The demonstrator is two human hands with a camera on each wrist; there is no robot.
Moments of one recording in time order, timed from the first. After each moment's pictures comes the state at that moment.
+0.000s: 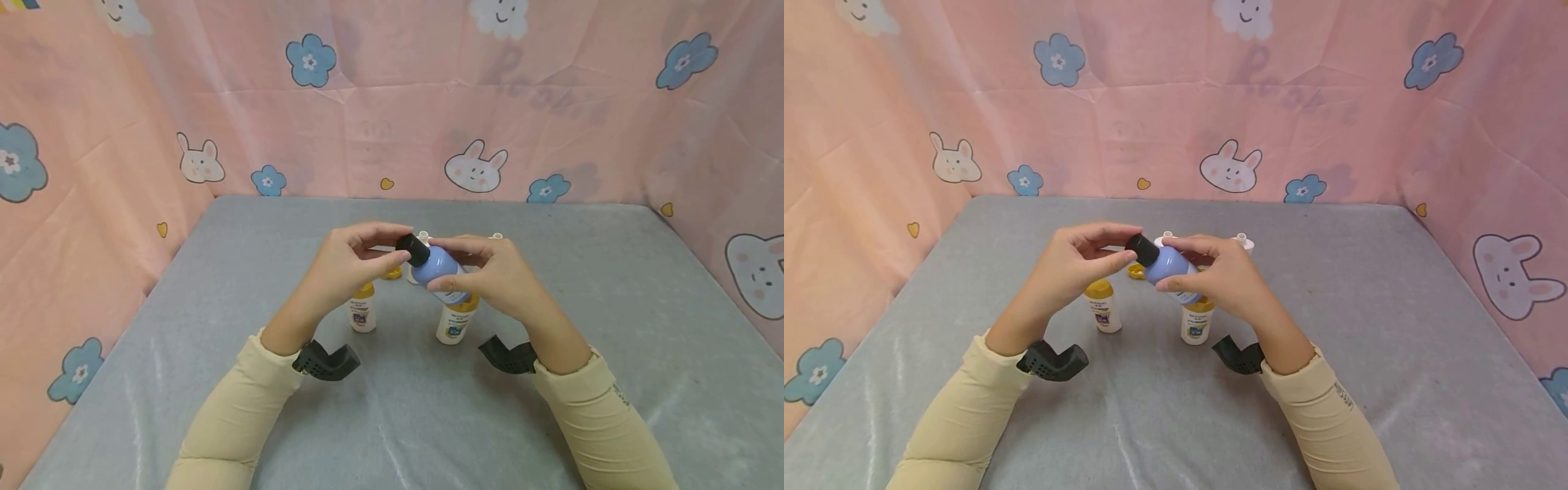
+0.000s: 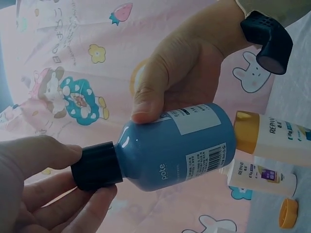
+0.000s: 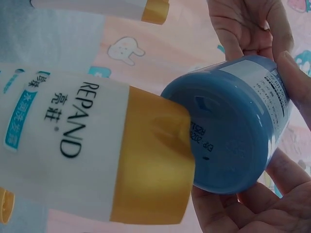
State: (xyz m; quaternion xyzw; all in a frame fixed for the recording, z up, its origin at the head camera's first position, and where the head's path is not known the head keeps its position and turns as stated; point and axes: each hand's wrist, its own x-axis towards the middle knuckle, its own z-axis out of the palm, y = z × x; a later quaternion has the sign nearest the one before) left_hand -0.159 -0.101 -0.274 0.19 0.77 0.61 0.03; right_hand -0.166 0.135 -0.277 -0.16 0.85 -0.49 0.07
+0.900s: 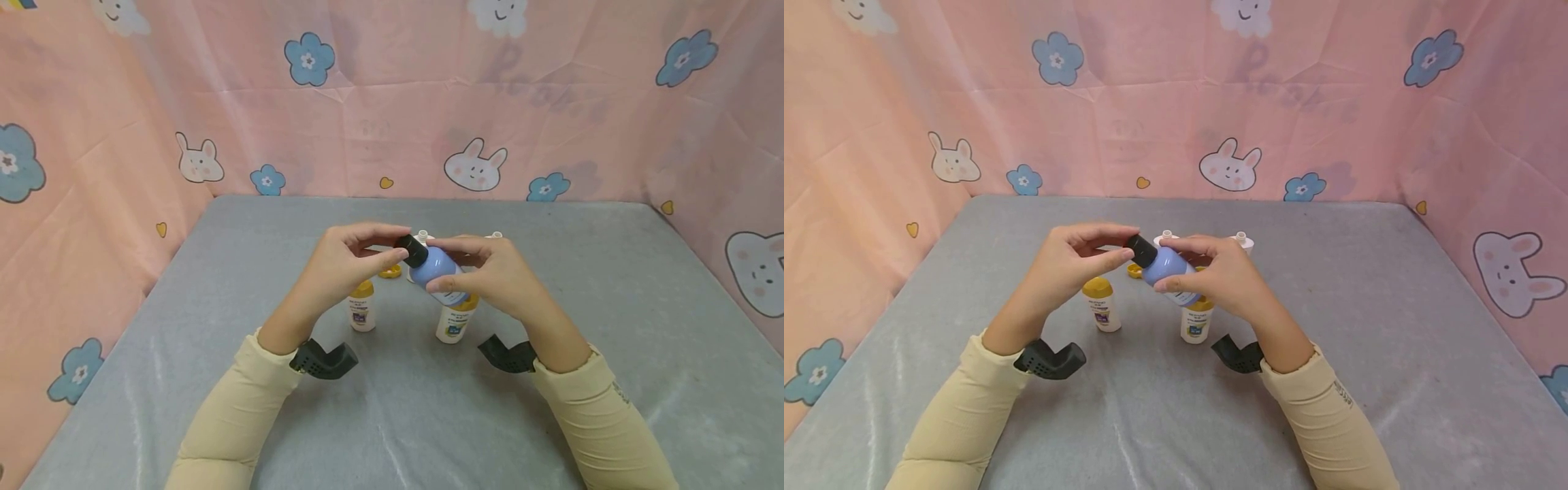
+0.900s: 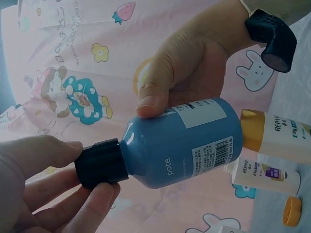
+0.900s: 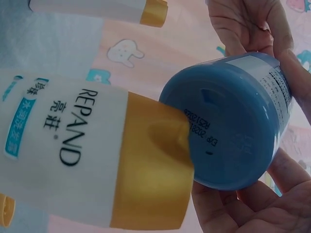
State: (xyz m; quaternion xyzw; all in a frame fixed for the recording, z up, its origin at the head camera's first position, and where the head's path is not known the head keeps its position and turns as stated) left_hand -0.158 -0.103 -0.272 0.19 0.77 0.60 0.03; right_hand -0.168 0.135 -0.279 -0.18 0.85 -0.49 0.07
